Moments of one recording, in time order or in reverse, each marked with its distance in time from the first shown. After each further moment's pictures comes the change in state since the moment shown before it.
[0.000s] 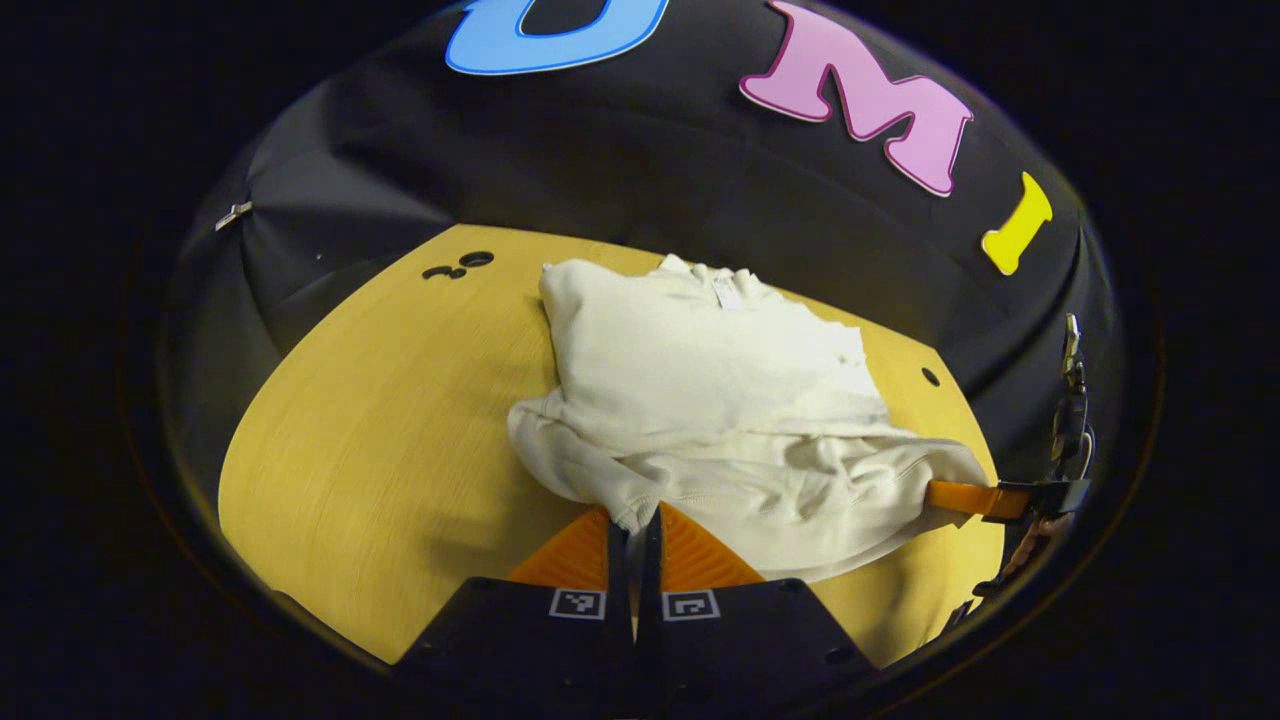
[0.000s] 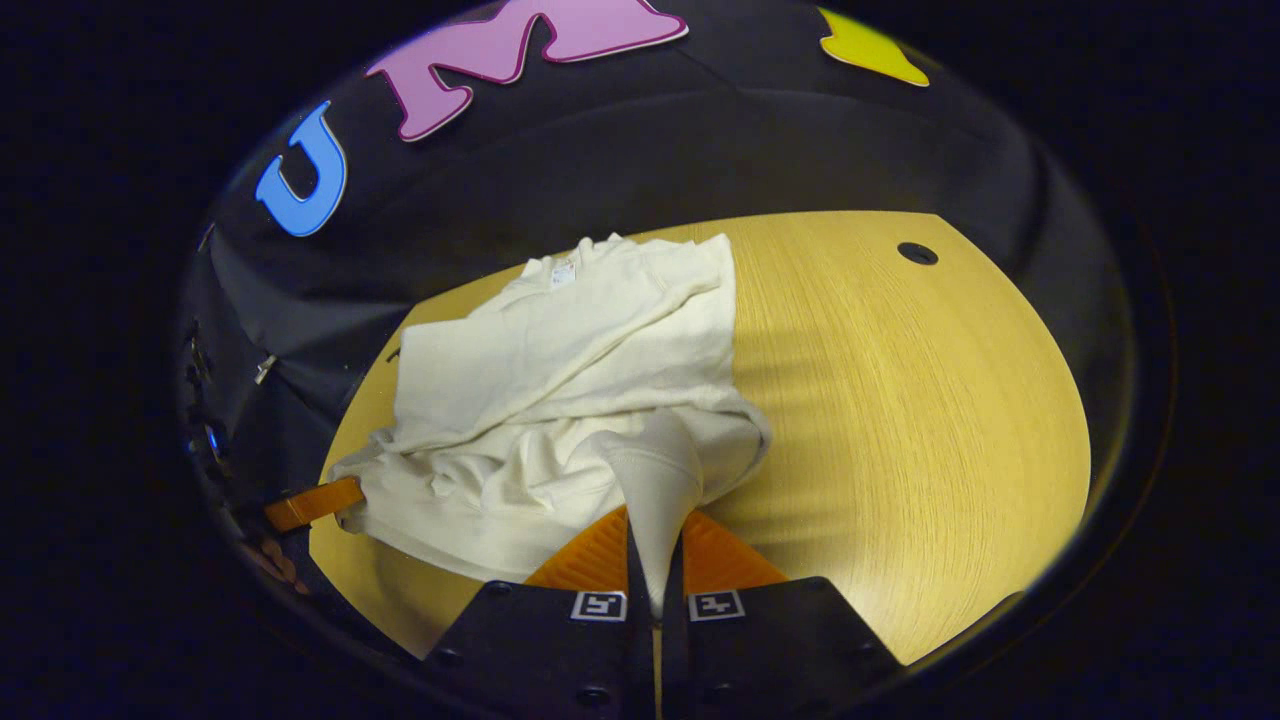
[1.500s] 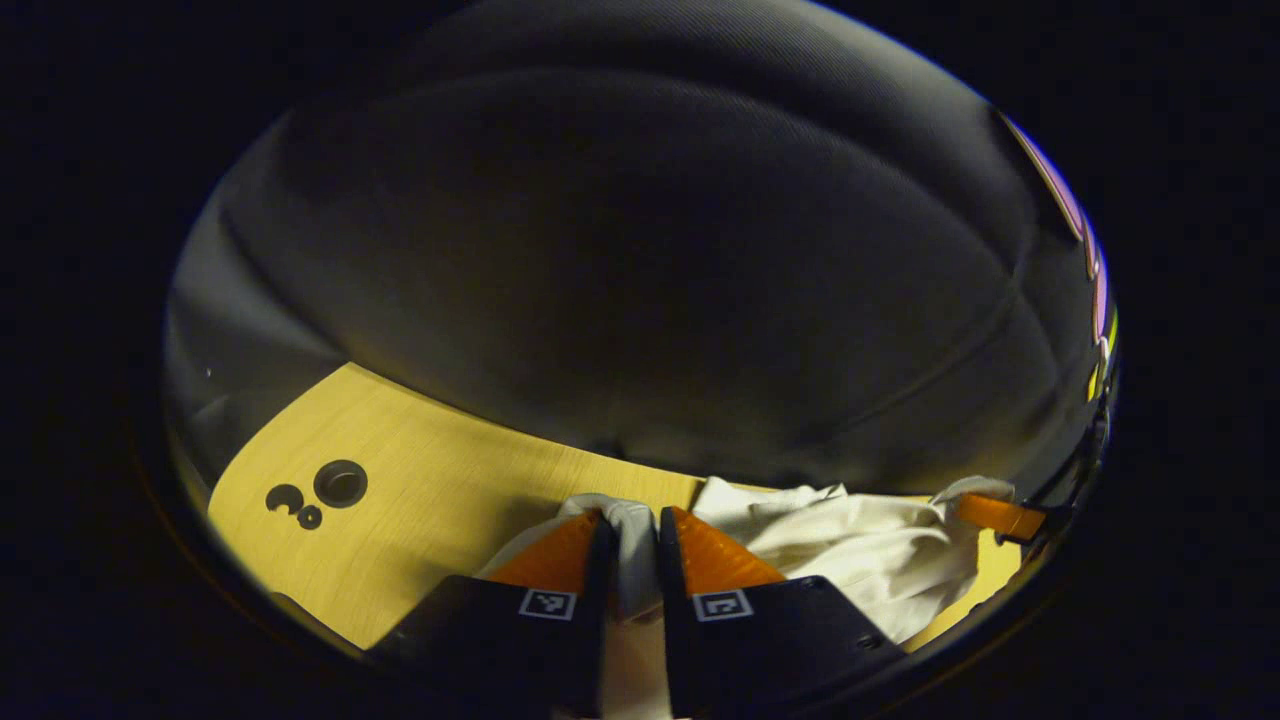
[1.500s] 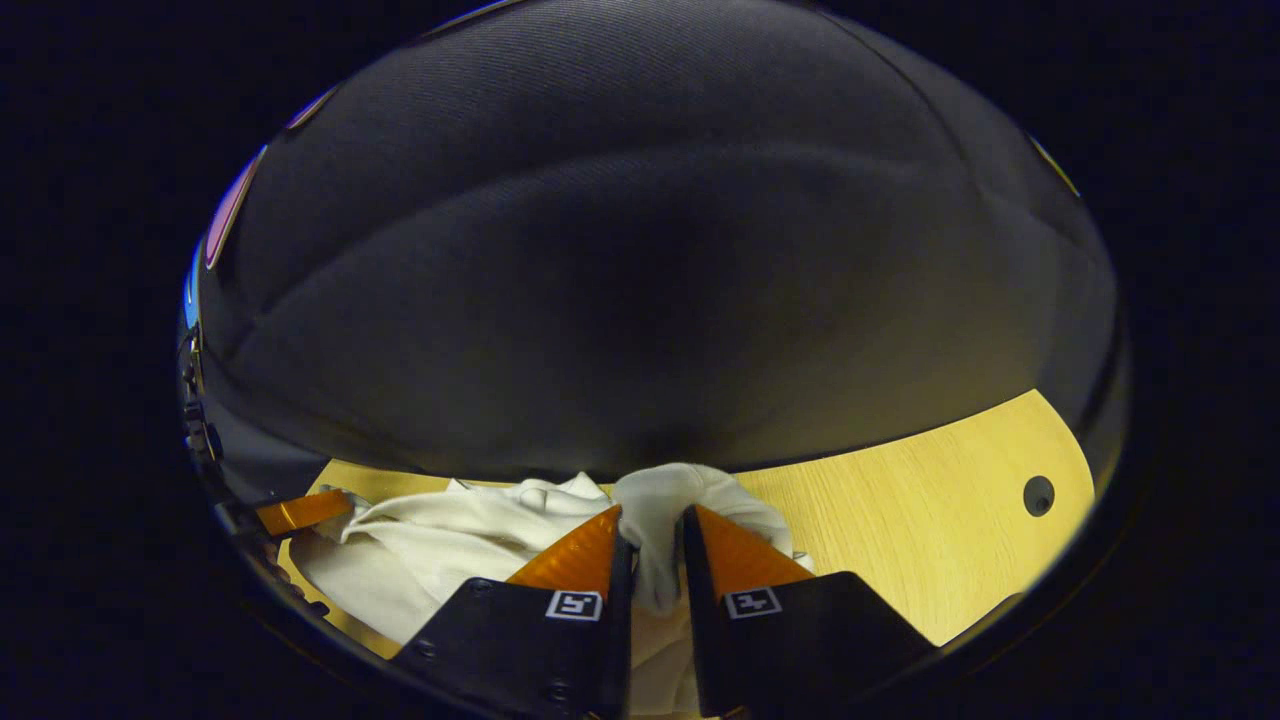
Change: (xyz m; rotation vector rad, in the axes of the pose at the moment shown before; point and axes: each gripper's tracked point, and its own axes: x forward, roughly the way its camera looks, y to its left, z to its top) left arm 0.252 0.026 0.252 0.010 -0.238 -0.004; right arm 0.216 0.000 0.258 -0.021 -0.328 -0.080
